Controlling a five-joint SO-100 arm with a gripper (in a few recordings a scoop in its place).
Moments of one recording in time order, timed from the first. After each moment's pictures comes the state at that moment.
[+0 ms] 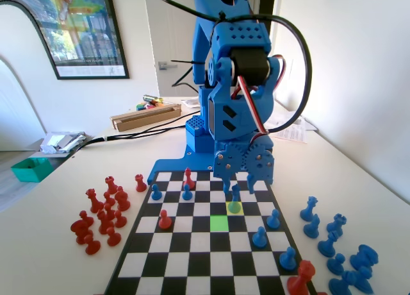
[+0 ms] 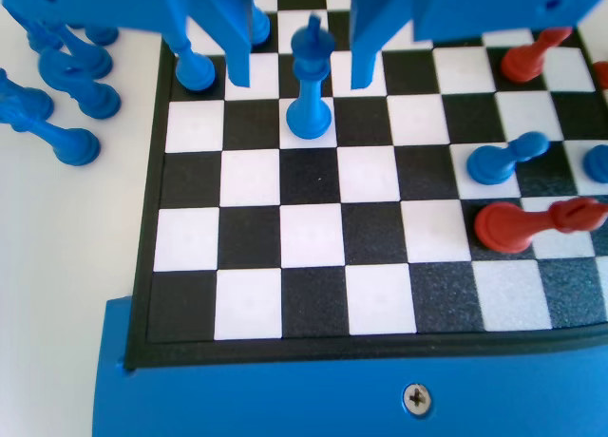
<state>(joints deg) -9.8 88.2 125.5 45.4 -78.1</state>
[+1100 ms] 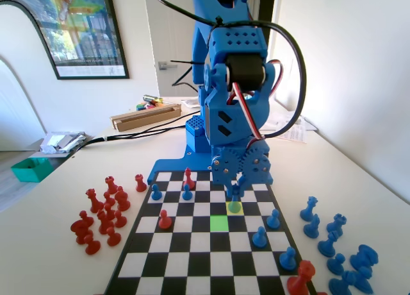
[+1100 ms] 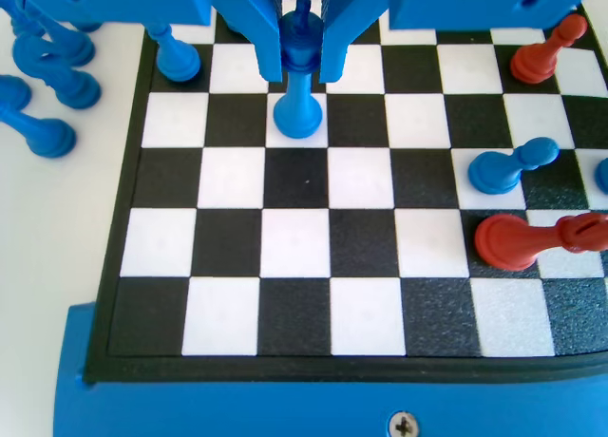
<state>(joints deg) -8.3 86.0 125.4 43.4 -81.7</state>
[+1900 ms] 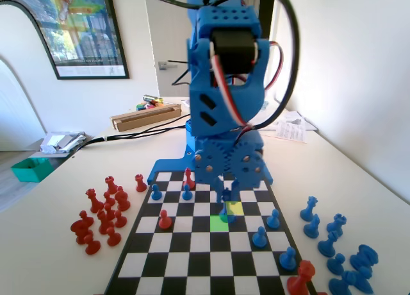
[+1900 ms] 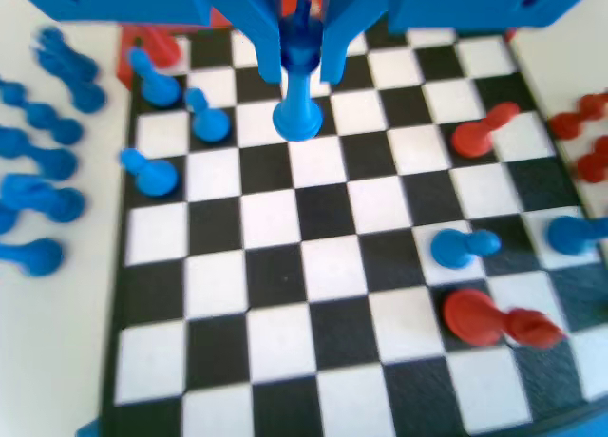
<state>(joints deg) -2.4 84.2 113.5 49.7 -79.6</state>
